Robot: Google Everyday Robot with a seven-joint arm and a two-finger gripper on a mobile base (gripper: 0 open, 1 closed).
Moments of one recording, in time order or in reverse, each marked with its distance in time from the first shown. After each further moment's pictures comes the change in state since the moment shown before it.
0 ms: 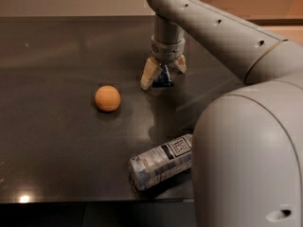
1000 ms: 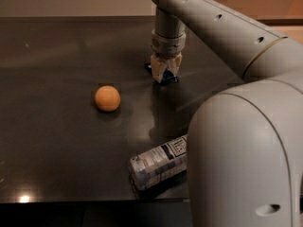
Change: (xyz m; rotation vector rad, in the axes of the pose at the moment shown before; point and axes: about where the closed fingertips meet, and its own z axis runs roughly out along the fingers) arm -0.002 -0.003 -0.014 -0.010 0.001 0.002
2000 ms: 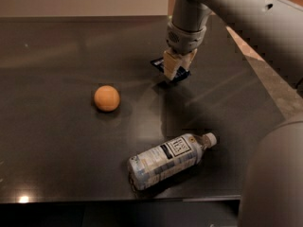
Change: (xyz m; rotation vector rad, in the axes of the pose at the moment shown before) arm 0.047 0.007 -0.050 -0.010 -0.094 -0.148
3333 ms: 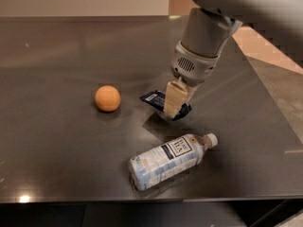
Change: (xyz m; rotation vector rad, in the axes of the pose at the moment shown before) arm 0.100 0.105 -0.023 -0.214 0.047 -0.180
